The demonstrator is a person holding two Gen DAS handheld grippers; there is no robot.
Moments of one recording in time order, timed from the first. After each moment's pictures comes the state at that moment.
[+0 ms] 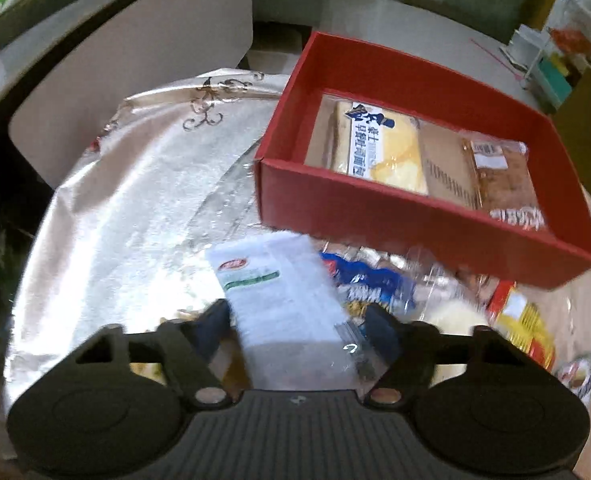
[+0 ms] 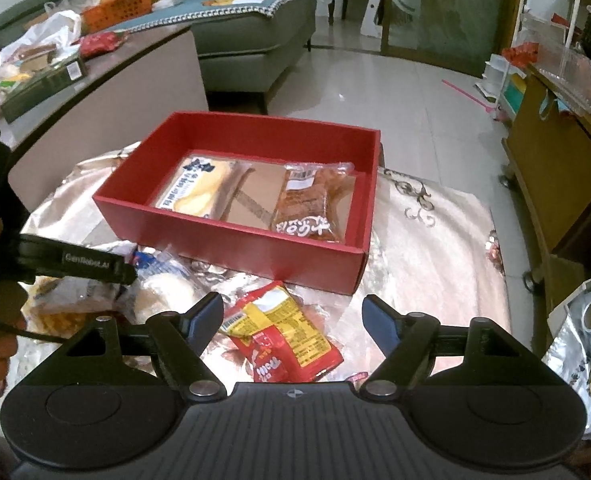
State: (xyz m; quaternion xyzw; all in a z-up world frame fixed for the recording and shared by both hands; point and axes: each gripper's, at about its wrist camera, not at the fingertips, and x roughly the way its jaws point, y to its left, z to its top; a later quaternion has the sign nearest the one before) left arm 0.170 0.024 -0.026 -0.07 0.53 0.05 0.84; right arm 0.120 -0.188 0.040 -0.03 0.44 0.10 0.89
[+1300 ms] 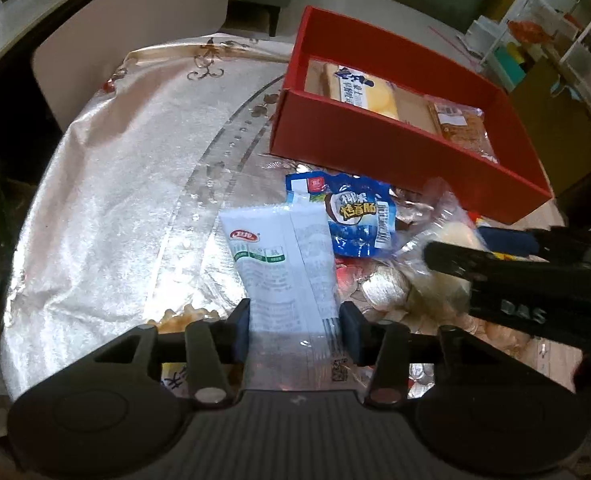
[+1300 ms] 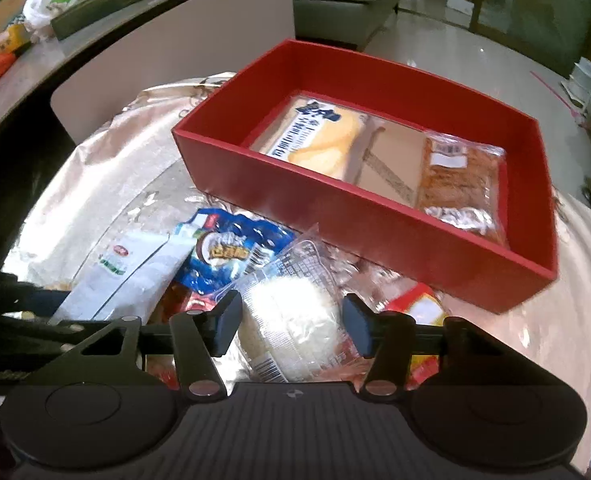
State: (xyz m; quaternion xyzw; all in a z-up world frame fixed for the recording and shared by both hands) left arm 0.108 0.059 -0.027 -0.11 0.55 -0.03 0.83; right arm 0.148 -0.092 -0.008 -0.08 0.49 0.19 0.84
